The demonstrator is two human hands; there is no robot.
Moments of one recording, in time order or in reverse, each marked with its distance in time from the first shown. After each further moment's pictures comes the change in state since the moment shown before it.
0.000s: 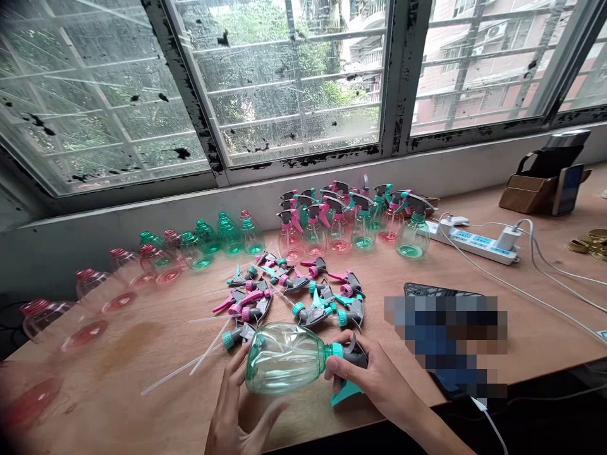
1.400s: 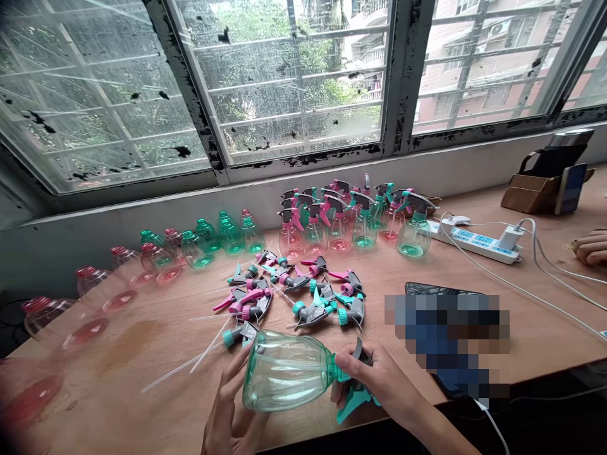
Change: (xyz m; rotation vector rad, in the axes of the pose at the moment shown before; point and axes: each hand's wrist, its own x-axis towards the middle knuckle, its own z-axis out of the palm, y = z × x) left_hand -0.003 0.004 0.000 -0.176 0.059 0.080; right_hand -0.002 0.010 -0.007 0.154 -0.051 0.101
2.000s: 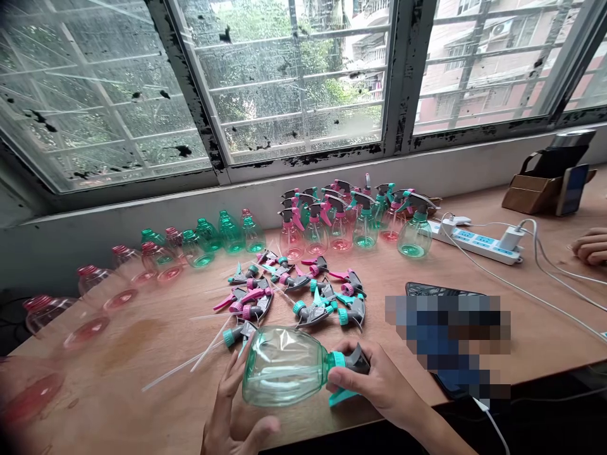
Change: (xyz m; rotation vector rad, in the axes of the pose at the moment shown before) left_hand -0.001 -0.004 -0.001 0.075 0.022 0.026; right_hand 0.000 0.001 -0.002 -0.183 0.036 -0.084
